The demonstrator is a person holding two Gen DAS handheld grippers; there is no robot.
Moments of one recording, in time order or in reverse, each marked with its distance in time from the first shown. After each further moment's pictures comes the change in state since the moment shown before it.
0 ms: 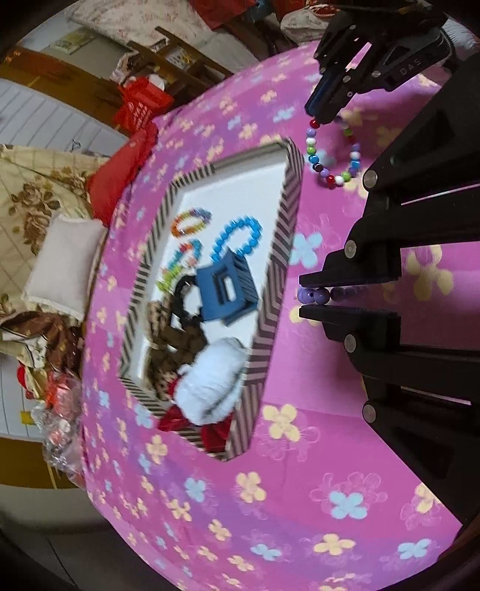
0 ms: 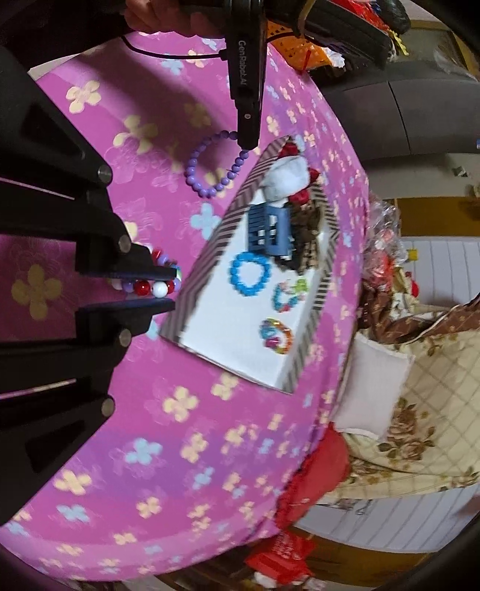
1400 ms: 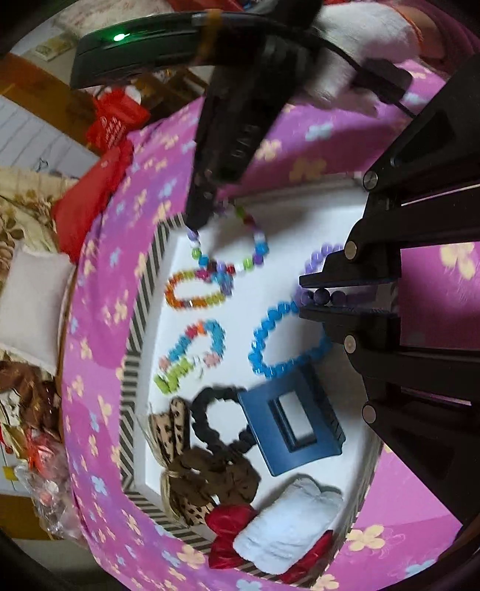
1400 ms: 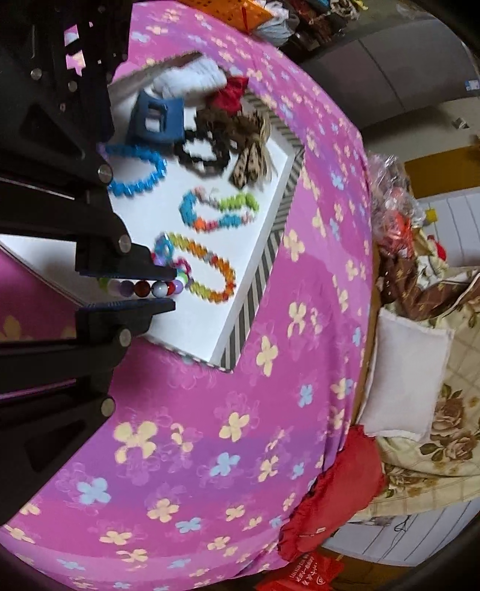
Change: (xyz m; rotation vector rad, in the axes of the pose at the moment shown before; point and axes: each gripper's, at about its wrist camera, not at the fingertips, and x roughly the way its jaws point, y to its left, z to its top) left arm 0.105 -0.074 0.058 0.046 0.139 -0.067; right arm 0.141 -0.109 0.117 0.121 0.143 0.059
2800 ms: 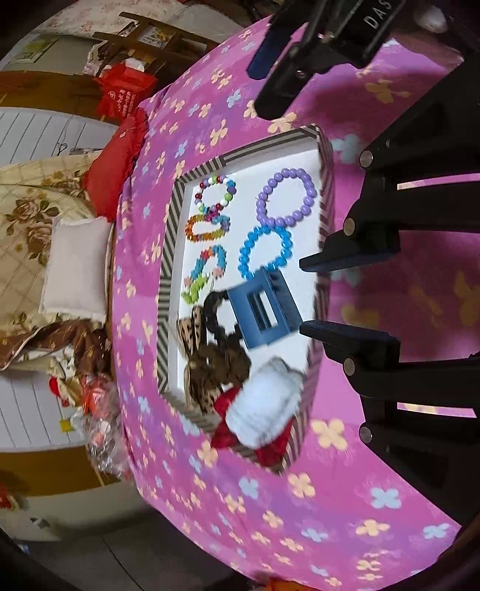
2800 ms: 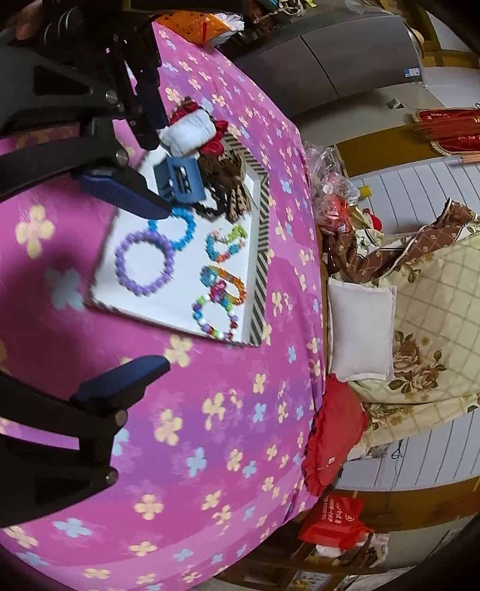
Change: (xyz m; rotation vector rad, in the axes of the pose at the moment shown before) left arm -0.073 0.016 -0.059 0.053 -0.205 0.264; right arm -0.108 0.056 -0.103 0.185 -0.257 -0.068
